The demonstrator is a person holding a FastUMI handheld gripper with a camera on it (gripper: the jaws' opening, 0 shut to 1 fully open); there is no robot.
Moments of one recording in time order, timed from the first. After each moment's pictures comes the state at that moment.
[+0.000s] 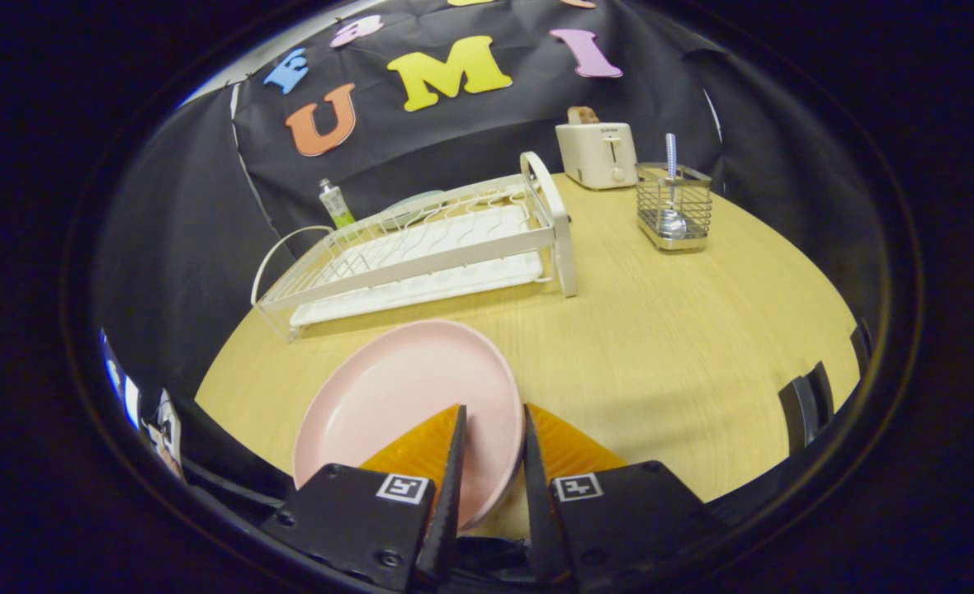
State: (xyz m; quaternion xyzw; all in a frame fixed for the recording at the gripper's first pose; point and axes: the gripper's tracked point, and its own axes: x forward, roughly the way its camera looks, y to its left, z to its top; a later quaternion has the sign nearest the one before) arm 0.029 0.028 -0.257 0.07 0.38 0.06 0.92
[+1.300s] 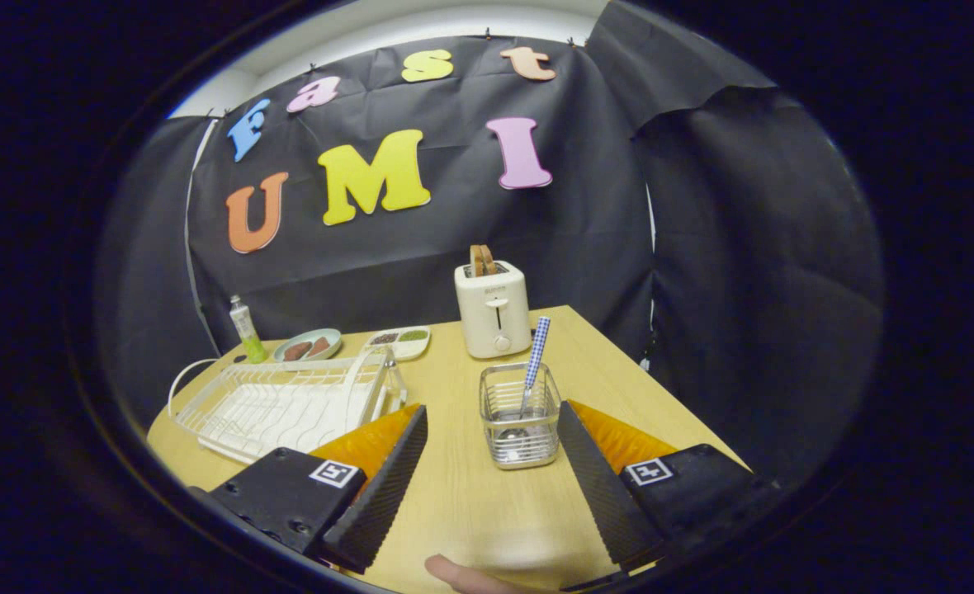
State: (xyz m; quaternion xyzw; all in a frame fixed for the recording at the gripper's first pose) arm 0.185 -0.164 -0.128 0.06 0.19 -0.05 0.98
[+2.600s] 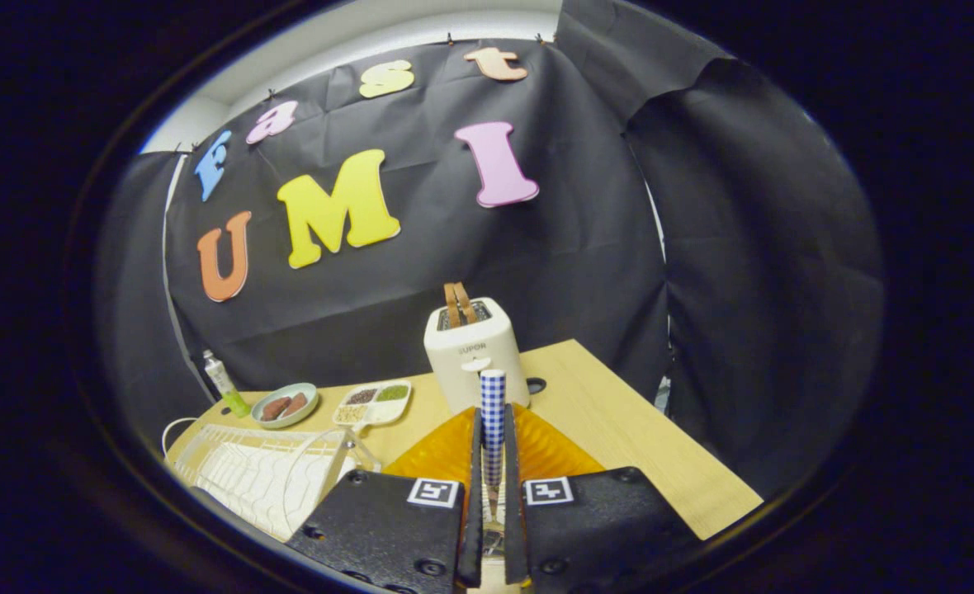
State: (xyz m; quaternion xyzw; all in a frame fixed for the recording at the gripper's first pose) arm 0.297 -0.199 -0.090 0.10 0.12 -0.05 0.99
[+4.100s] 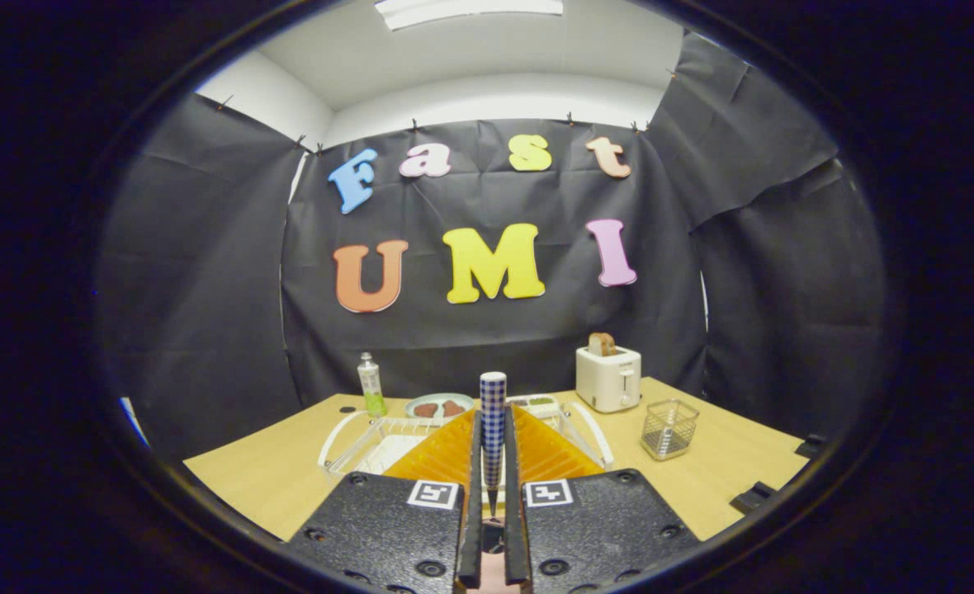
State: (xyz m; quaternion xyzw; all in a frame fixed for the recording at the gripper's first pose) arm 0.047 0.132 -0.071 0.02 0.04 0.01 1.00
